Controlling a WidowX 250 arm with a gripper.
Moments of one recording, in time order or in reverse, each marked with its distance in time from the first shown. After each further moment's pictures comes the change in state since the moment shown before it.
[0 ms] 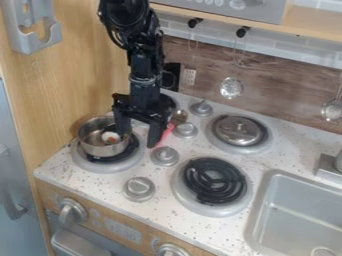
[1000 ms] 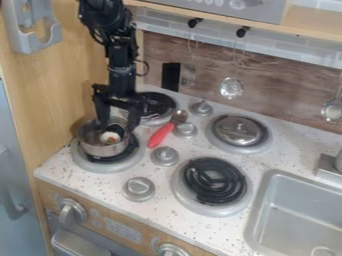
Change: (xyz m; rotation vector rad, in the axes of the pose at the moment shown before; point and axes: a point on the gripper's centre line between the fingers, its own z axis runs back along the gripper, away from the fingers) arm 0.024 0.084 -0.016 -0.002 0.026 0.157
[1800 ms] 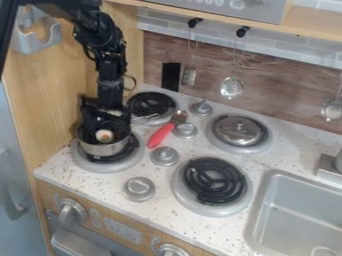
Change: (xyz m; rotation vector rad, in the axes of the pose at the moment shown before) arm -0.005 0.019 -0.036 0.036 0.087 0.007
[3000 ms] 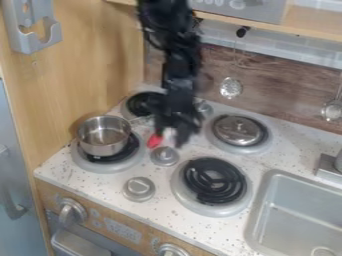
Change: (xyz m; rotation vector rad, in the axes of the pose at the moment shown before) arm -0.036 -0.165 0.060 -0.005 -0.137 -0.356
